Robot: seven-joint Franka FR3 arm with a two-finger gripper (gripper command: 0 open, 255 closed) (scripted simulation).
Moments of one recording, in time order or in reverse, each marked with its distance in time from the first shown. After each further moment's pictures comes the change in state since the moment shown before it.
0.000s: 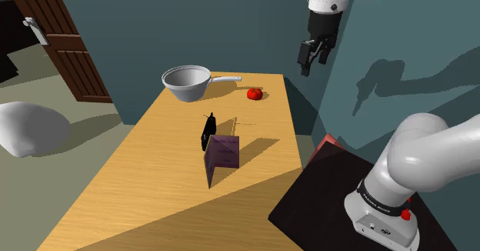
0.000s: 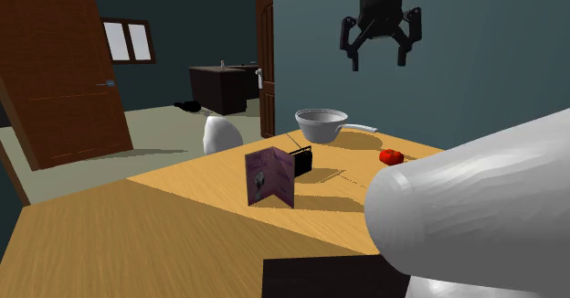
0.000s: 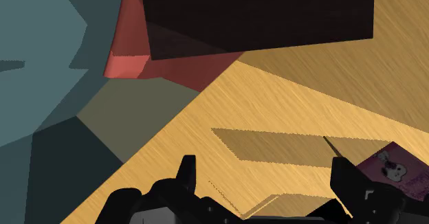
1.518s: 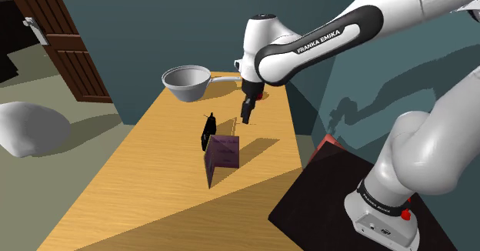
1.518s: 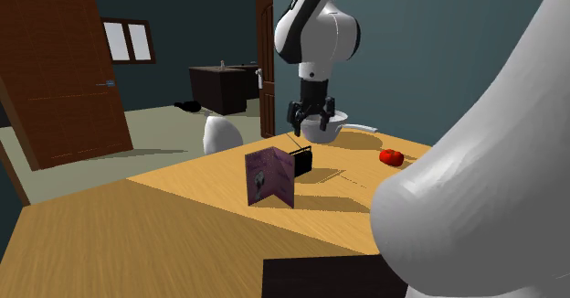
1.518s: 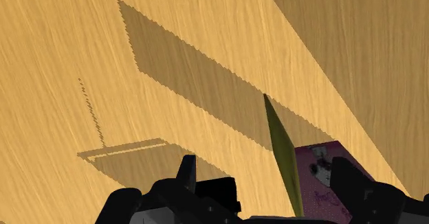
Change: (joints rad) arm 0.183 0.528 -0.013 -0.106 0.086 0.724 -0.363
